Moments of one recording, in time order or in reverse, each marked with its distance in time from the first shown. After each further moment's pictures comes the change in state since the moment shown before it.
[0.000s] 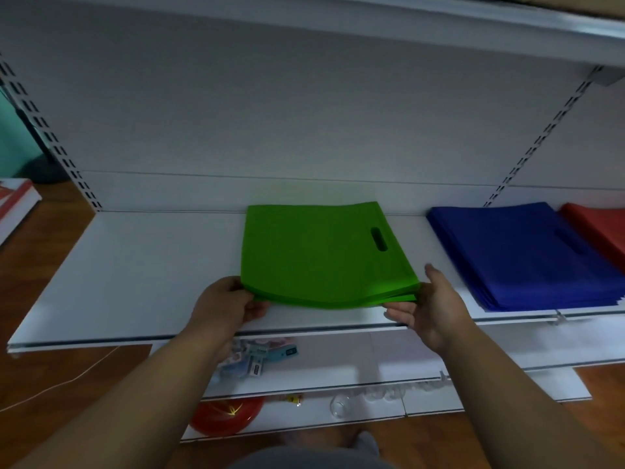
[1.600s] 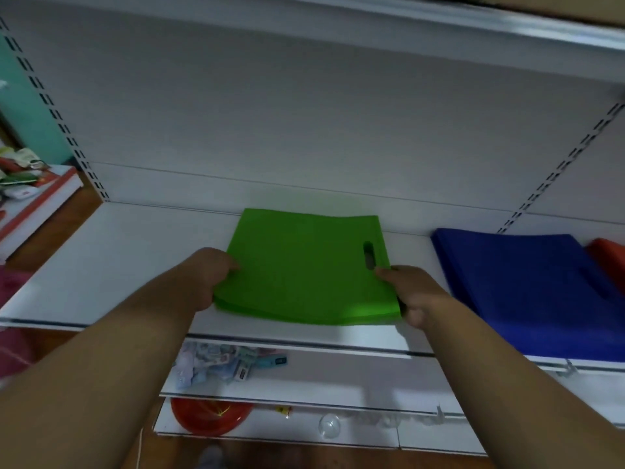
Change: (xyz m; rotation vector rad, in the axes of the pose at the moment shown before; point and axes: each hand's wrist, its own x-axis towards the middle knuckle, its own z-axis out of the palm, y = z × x) left_hand 0.031 0.056 0.023 0.203 0.108 -0.150; right_hand 0.060 -0.054 0.010 -0.335 -0.213 -0.007
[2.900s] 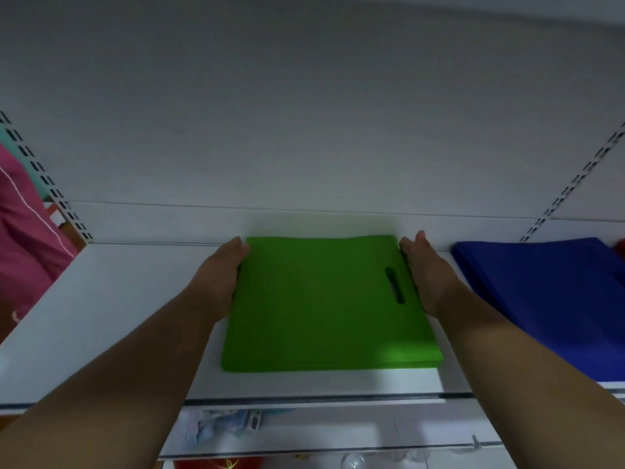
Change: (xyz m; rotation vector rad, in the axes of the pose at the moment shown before) left_hand 0.076 0.017 0.009 -0.271 -0.113 0.286; right_hand 0.075 -0.023 0.014 0.042 0.091 -0.131
